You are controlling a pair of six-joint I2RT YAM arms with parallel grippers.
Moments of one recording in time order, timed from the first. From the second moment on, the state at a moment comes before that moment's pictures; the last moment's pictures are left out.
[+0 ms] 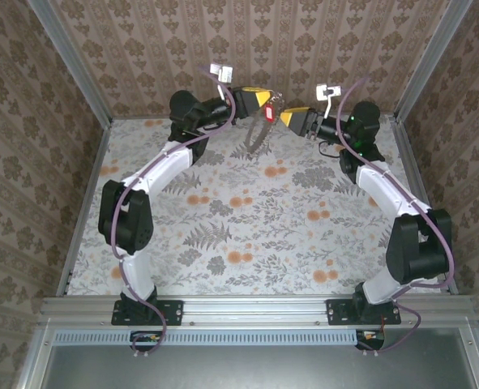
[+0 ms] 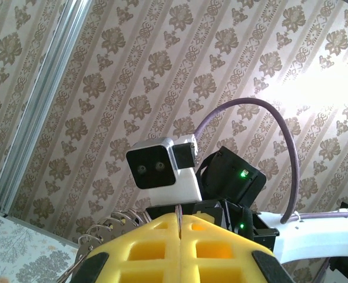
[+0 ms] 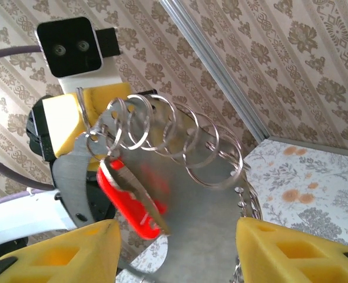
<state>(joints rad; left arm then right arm) -0.50 1.90 1.62 0.85 0.98 -0.93 0.12 1.57 1.21 0.57 -0.97 0.77</state>
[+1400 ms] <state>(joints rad) -0.50 1.92 1.61 0.87 0.94 -0.95 0.21 1.64 1.30 0.59 -0.97 0.78</state>
